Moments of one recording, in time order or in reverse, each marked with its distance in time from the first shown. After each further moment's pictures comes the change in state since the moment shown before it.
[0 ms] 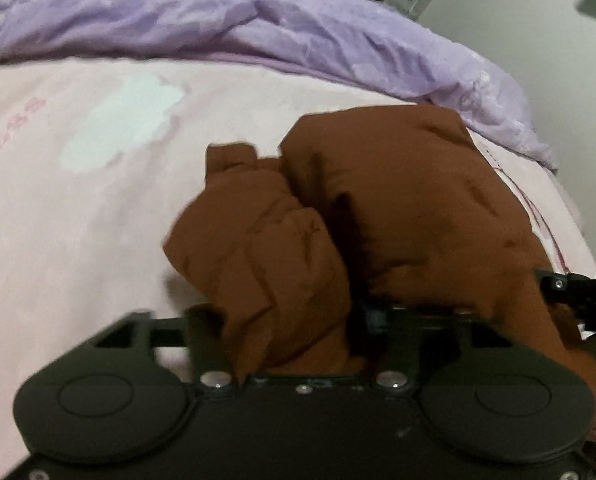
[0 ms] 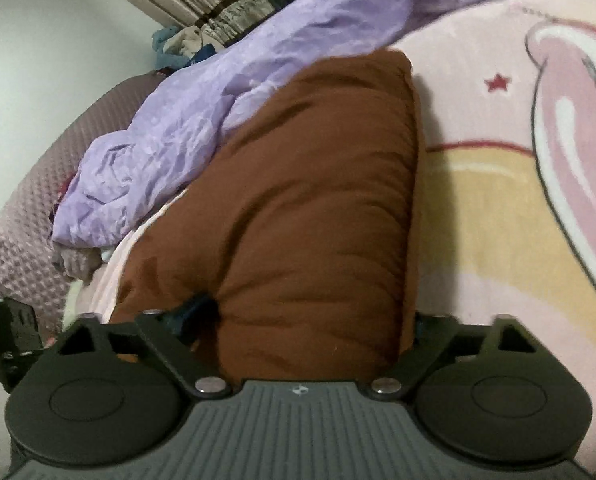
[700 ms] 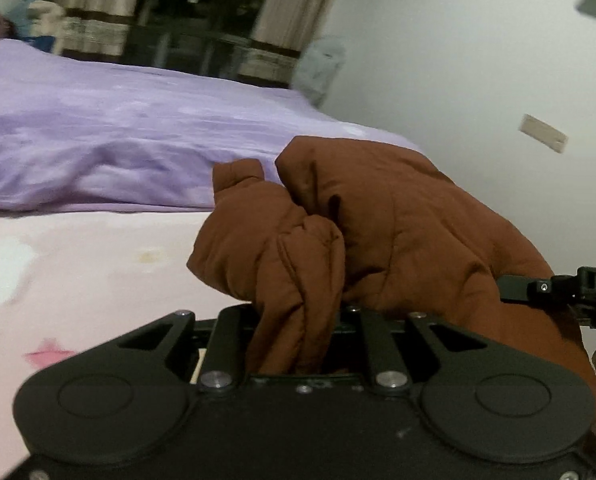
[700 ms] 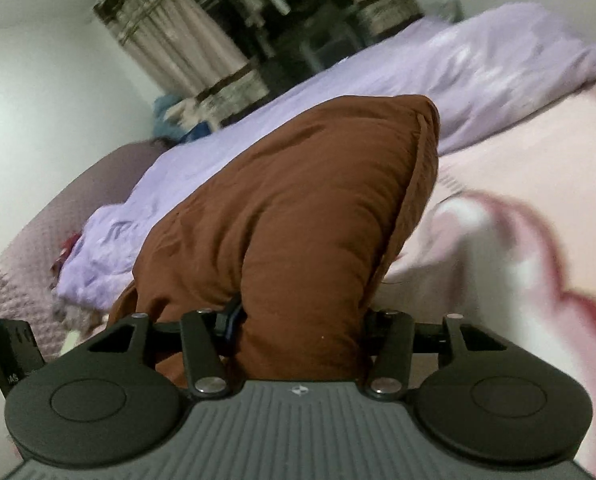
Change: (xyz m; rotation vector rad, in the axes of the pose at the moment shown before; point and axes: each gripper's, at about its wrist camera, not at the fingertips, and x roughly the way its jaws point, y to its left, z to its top) left arm -0.045 -0.175 0.028 0.150 -0.264 -0.193; right arm -0.188 -0.038 0.068 -0.040 -0.233 -0.079
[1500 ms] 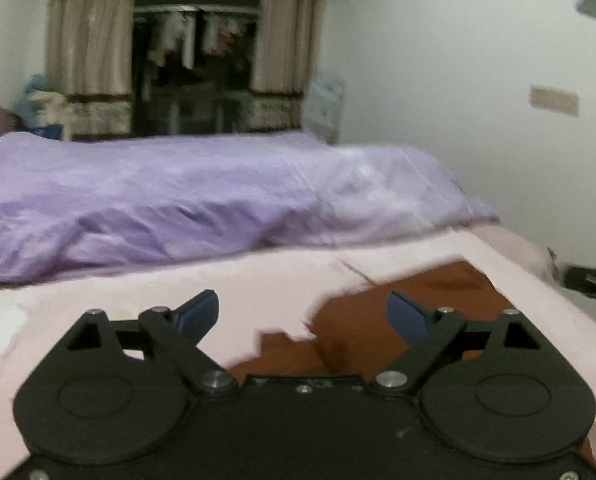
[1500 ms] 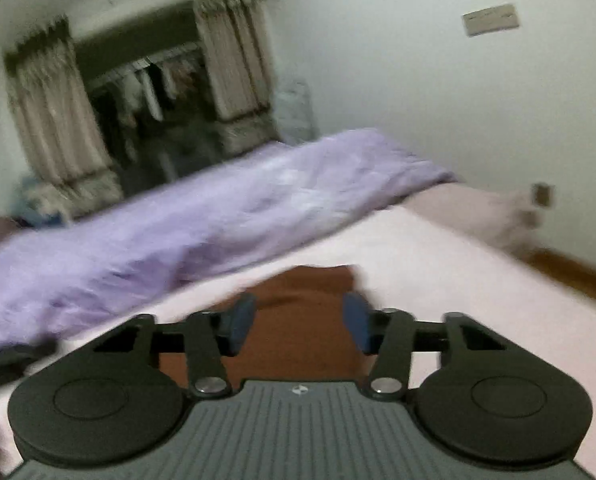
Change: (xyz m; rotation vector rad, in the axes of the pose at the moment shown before) left arm 0.027 -0.092 -0.049 0.224 -0.122 0.175; right arm -0.022 -0.030 -0.061 -0.043 -0.399 -0.455
